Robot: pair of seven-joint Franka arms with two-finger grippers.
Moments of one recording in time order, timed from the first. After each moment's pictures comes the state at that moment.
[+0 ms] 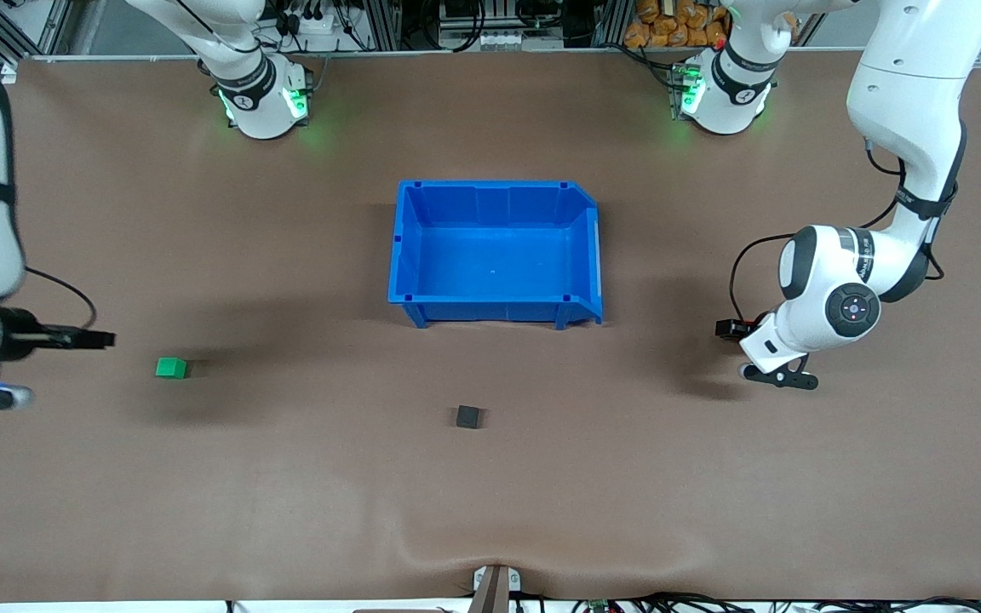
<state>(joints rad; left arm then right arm) -0.02 0.53 -0.07 -1.98 0.09 2.35 0.03 -0.18 0.54 0.00 -1.43 0.02 1.71 -0.08</state>
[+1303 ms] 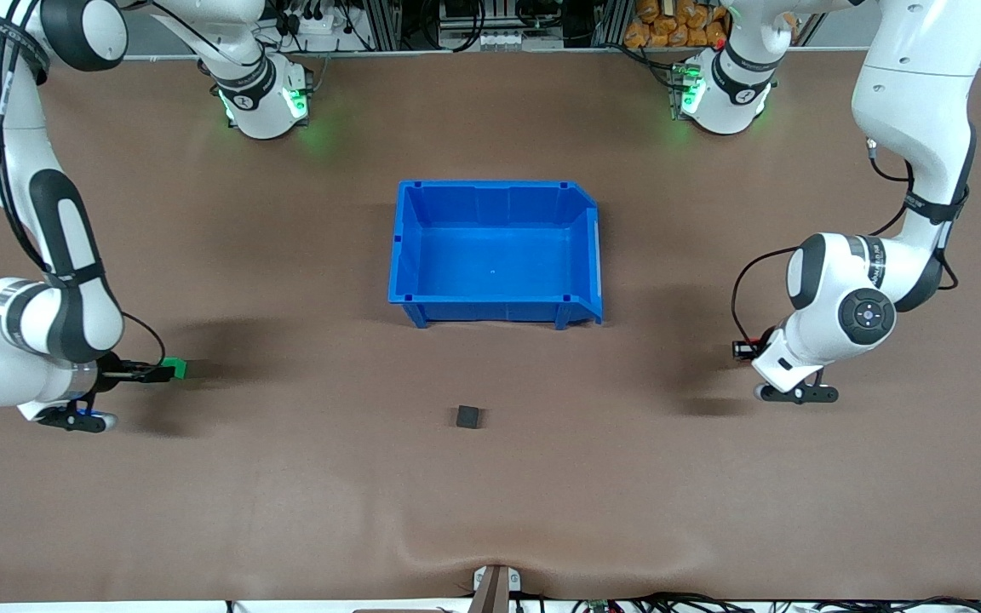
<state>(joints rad) -0.03 0.54 -0.07 -1.87 0.10 2.33 -0.18 -0.21 0.74 0.00 -1.57 0.02 2.06 -0.08</state>
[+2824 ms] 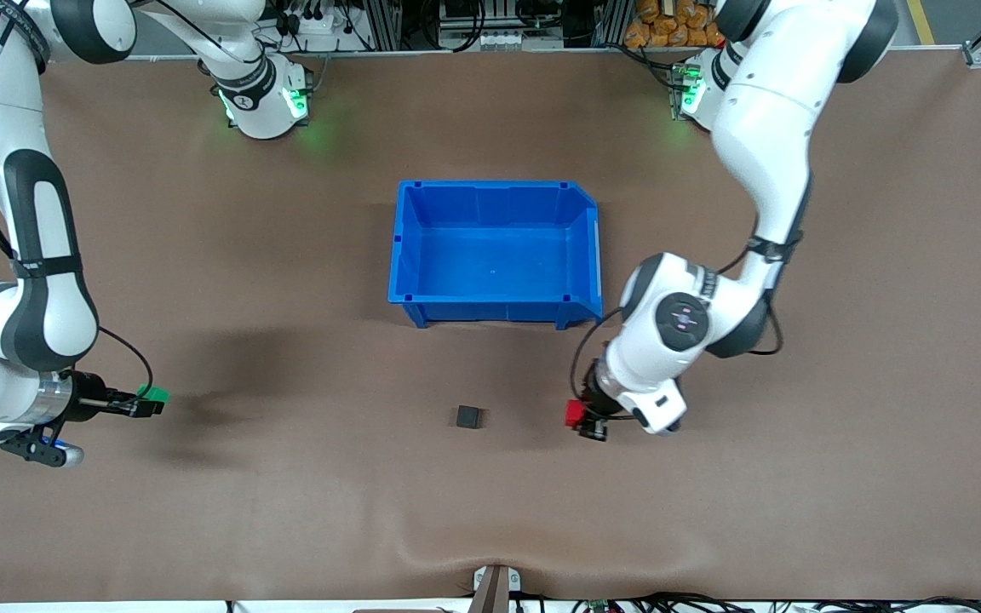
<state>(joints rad) -0.42 0.84 -0.10 -1.32 -0.06 2.42 -1.88 -0.16 0.71 0.01 -1.38 0.19 1.97 0.11</state>
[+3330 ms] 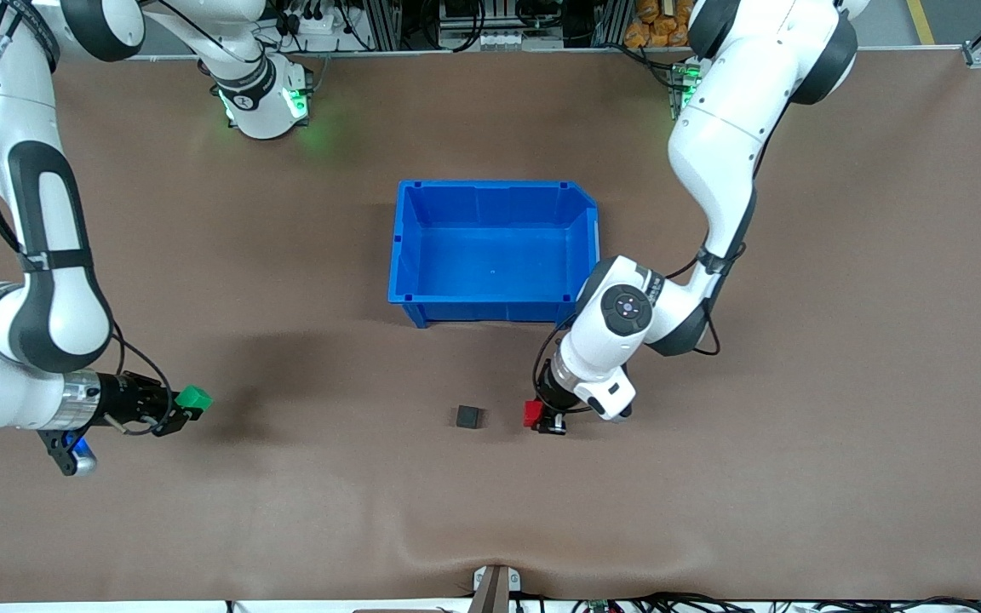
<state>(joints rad) -0.49 0.94 -0.10 -1.30 -0.06 2.59 -1.99 -0.14 0.72 0.07 -1.30 0.31 1.89 0.56</state>
